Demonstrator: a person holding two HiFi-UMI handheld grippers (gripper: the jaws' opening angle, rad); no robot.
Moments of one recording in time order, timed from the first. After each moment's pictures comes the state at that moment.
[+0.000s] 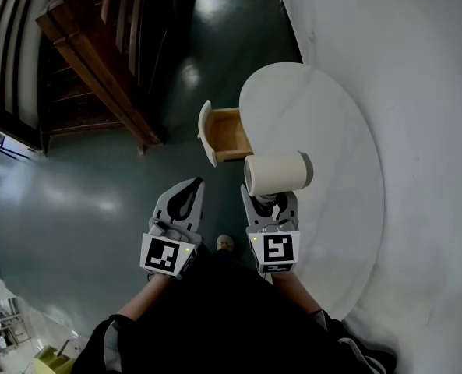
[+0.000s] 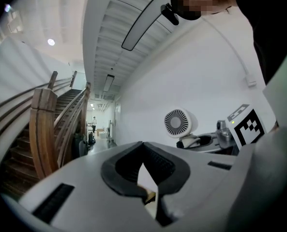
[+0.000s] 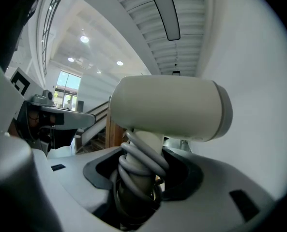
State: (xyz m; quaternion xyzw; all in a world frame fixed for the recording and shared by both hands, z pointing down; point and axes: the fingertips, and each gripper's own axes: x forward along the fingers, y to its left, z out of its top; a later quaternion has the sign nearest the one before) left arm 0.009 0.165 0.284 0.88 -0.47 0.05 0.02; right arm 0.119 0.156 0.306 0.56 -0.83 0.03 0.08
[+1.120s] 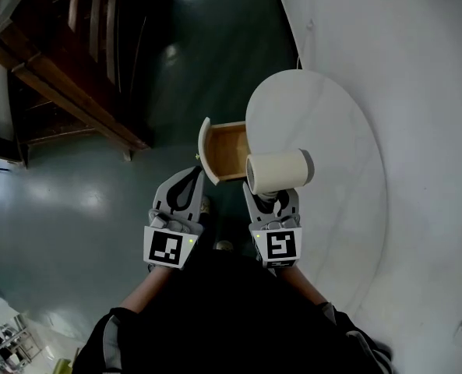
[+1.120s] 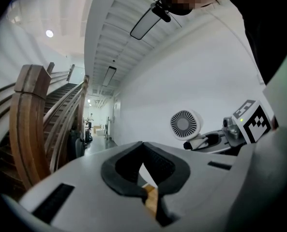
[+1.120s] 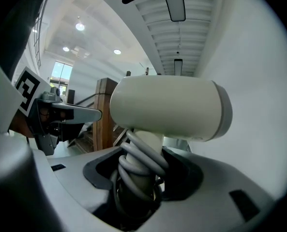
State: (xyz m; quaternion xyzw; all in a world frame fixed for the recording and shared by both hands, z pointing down) left arm -0.036 -0.028 0.331 0.89 -0.44 0.07 0.05; right arm 0.081 -0.013 0.359 0.57 -0.81 0.03 0.14
